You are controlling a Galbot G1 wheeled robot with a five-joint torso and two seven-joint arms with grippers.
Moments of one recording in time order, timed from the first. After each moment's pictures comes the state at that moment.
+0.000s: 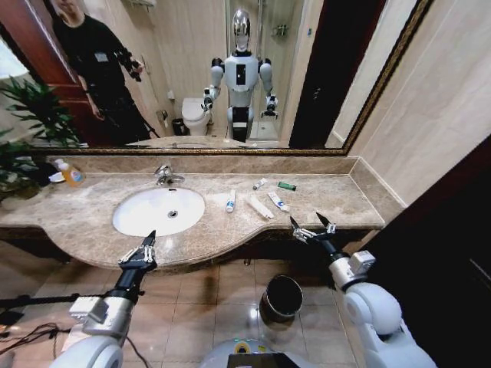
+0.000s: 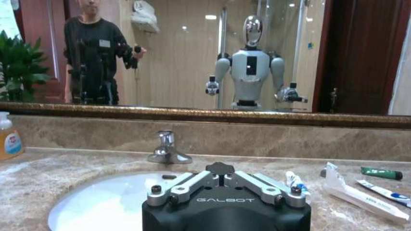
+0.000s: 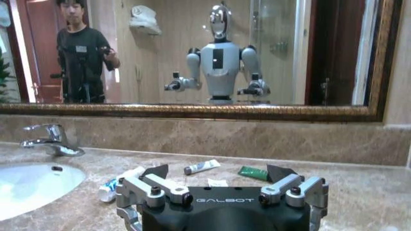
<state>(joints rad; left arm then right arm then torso) 1.83 -1.36 -0.81 -2.47 -0.37 0.17 0.05 -1.54 1.27 0.66 2.30 0.33 -0.27 -0.08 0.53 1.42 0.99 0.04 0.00</state>
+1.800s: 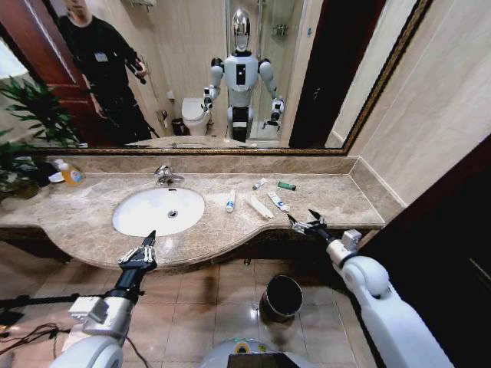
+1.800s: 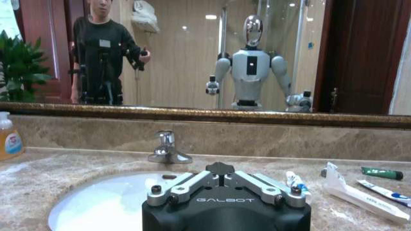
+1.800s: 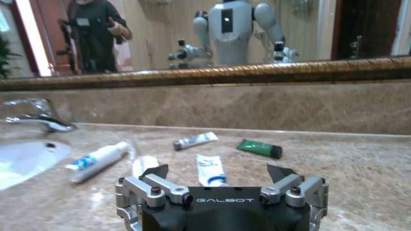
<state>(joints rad) 1.83 -1.36 -0.81 -2.47 -0.37 0.17 0.05 -1.20 1.07 0.58 1.91 0.54 -0.33 -0.16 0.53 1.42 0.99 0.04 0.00</state>
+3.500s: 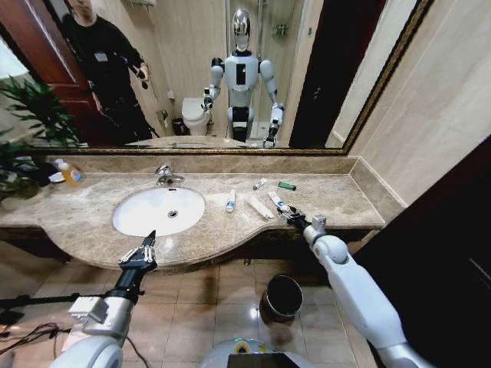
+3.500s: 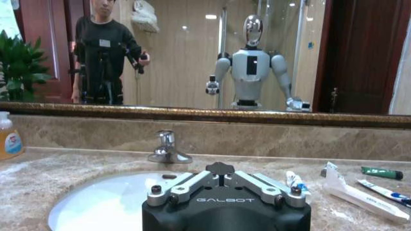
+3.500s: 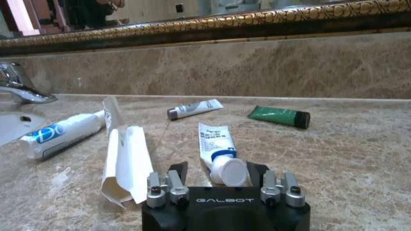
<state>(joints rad) 1.83 -1.36 -0.81 -2.47 -0.37 0.17 0.05 -0.95 1.12 0.35 1.60 0.48 -0.29 -0.12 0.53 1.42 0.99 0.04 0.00</state>
